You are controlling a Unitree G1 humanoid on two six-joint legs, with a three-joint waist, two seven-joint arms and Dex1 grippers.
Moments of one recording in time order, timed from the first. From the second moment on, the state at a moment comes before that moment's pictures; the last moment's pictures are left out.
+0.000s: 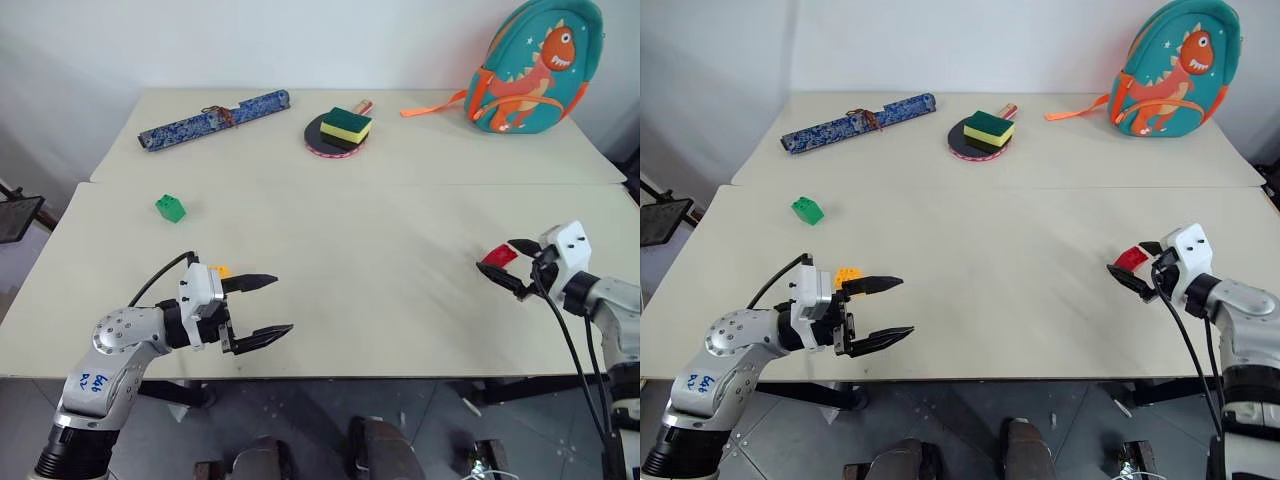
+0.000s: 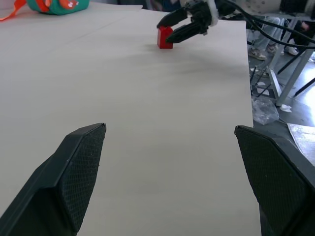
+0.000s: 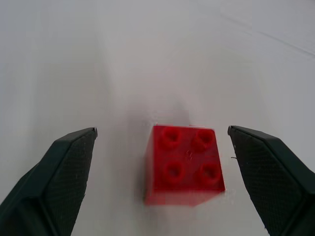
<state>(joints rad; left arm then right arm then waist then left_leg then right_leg) -0.09 0.64 0.08 -0.30 -0.52 0.26 -0.97 -0.52 -0.78 -0.17 0.66 0.21 0.07 0.93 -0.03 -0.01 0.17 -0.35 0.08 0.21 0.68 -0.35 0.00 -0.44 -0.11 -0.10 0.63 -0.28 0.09</state>
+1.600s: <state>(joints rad) 0.22 0.50 0.59 -0.29 -0.60 0.20 -0.70 -0.61 -0.56 0.05 0.25 0.40 0.01 1.43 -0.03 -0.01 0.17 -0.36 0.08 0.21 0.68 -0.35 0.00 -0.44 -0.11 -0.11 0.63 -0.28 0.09</state>
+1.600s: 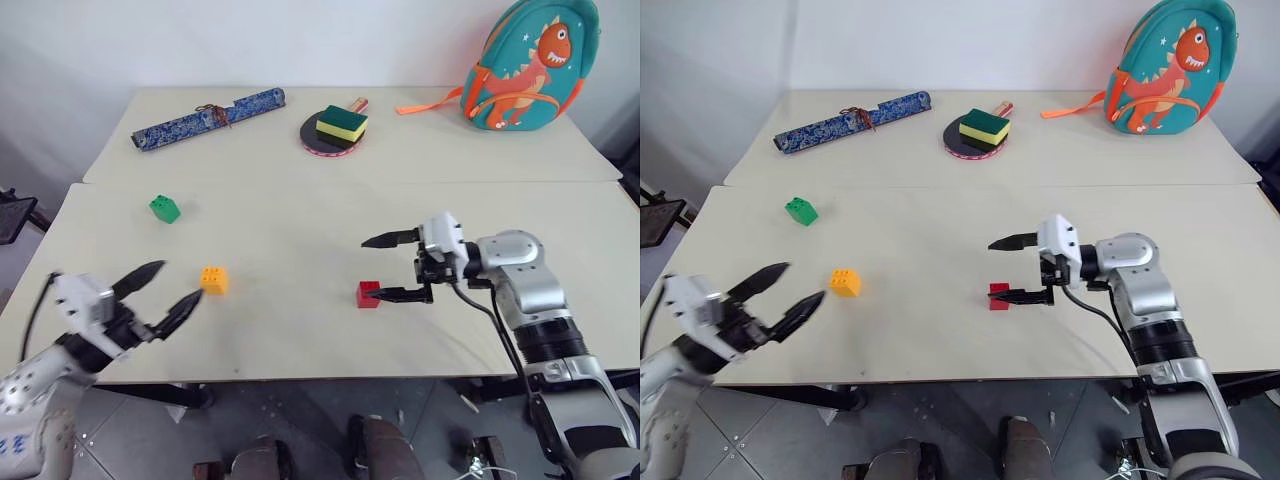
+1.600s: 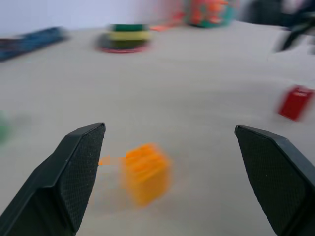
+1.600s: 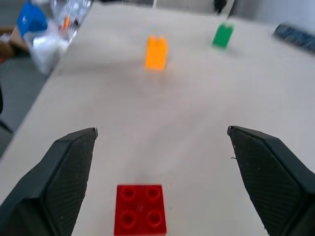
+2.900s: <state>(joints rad) -0.98 0.63 0.25 1.30 -0.10 -0.11 -0.42 -0.25 -0.52 -0.13 -0.11 0.53 0.04 1.12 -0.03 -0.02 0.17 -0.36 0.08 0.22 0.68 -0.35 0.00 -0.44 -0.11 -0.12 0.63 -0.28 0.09</state>
